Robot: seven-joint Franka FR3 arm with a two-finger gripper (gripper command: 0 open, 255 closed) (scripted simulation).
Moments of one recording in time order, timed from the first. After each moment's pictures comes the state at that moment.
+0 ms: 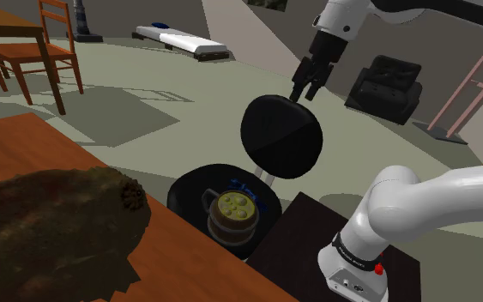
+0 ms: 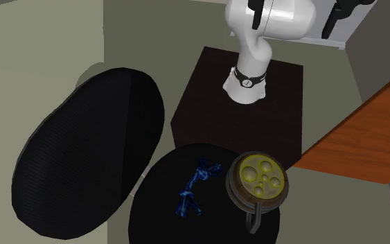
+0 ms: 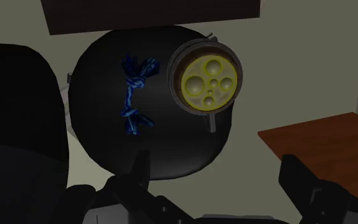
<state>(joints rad) 0.00 -0.80 -0.02 -2.26 0.09 1.56 0.11</state>
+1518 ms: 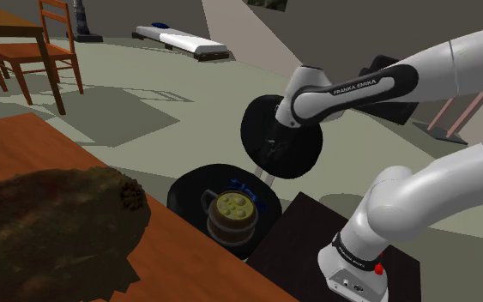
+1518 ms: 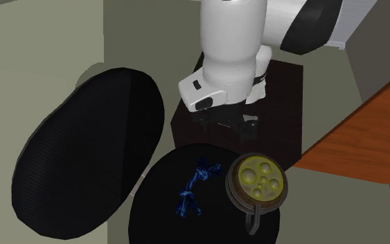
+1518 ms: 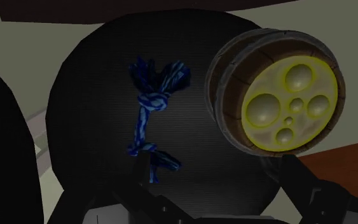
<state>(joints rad) -0.03 -0.53 -0.13 -2.76 0.06 2.27 -0.05</state>
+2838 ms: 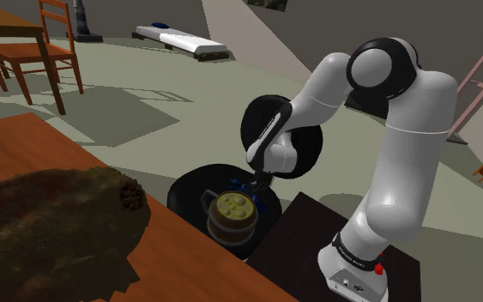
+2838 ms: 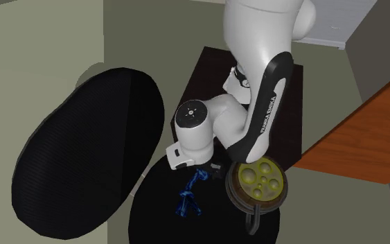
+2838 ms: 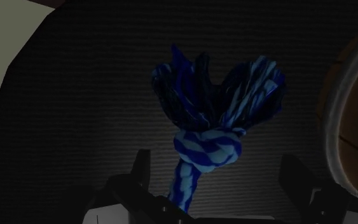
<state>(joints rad) -0.04 0.31 -0.09 -2.64 0.65 2.91 -0.62</state>
